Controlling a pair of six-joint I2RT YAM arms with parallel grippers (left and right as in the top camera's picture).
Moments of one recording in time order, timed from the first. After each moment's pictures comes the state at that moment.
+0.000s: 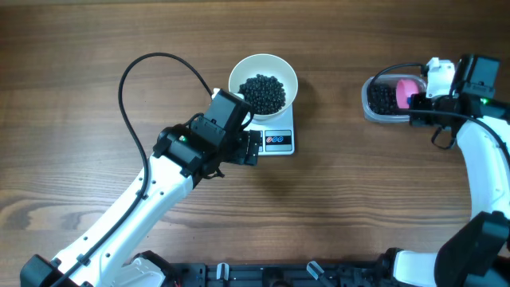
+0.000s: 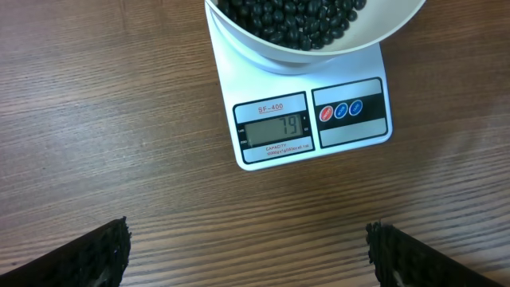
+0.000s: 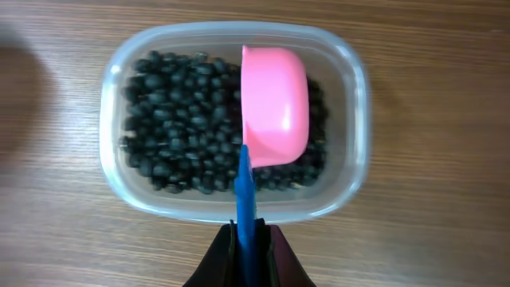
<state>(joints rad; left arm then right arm) -0.60 1.37 1.14 -0.88 -0.13 -0.38 -0.27 1.53 1.14 -0.70 -0.14 -0.27</state>
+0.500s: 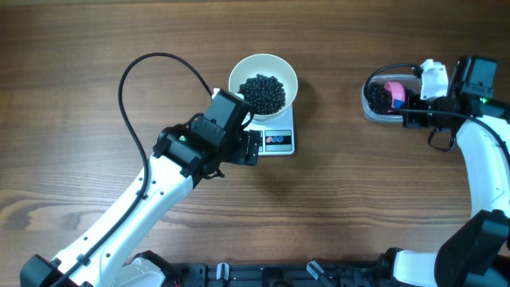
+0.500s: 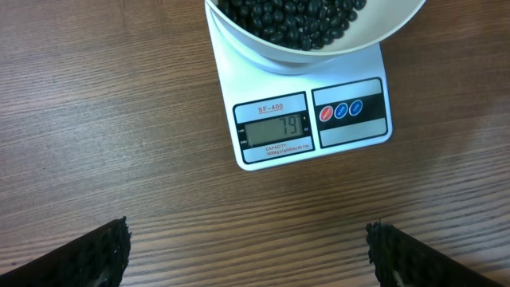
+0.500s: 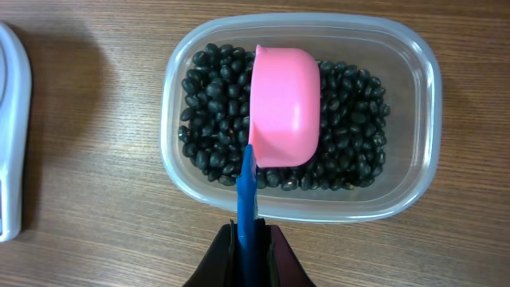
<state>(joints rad) -0.60 1.37 1.14 -0.88 -0.13 -0.37 -0.27 1.54 1.14 -0.74 -0.27 -0.27</state>
